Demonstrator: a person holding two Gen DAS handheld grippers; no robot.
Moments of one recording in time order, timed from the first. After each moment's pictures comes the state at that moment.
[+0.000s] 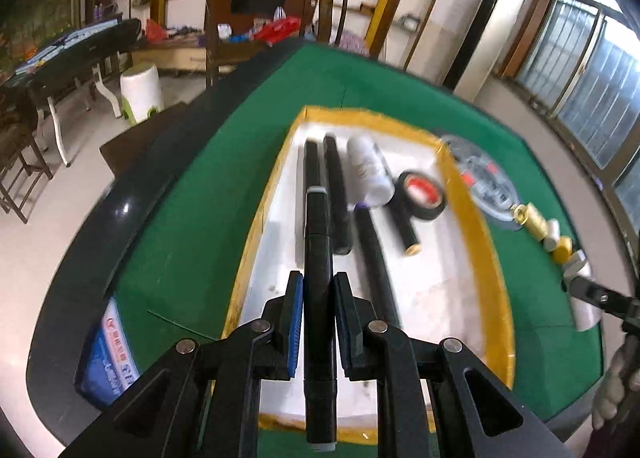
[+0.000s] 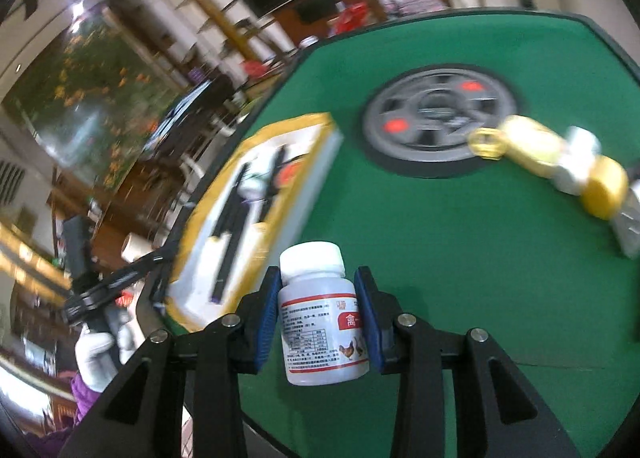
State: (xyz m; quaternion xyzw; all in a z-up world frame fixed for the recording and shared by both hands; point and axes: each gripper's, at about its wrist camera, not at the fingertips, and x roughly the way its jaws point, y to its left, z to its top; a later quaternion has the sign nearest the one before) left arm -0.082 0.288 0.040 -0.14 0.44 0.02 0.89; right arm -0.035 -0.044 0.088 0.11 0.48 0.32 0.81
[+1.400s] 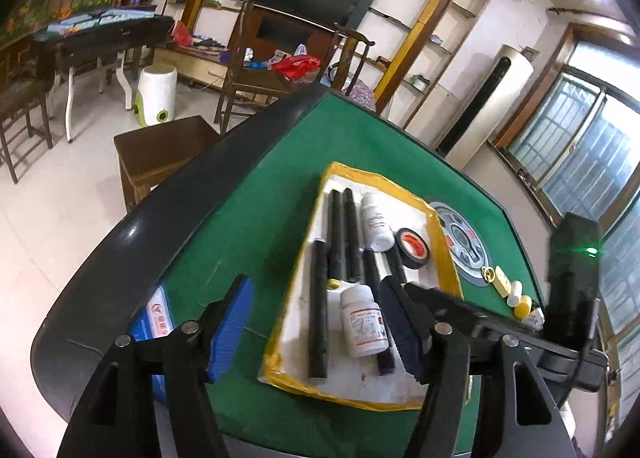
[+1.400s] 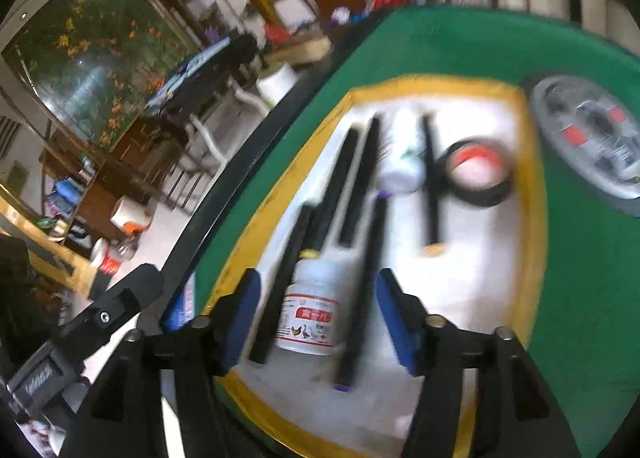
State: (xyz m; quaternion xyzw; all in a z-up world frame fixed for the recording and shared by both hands) left arm -0.140 0.335 0.076 -0.24 0.35 0.03 0.91; right arm -0.033 0.149 0.069 0.04 0.48 0.32 0.82
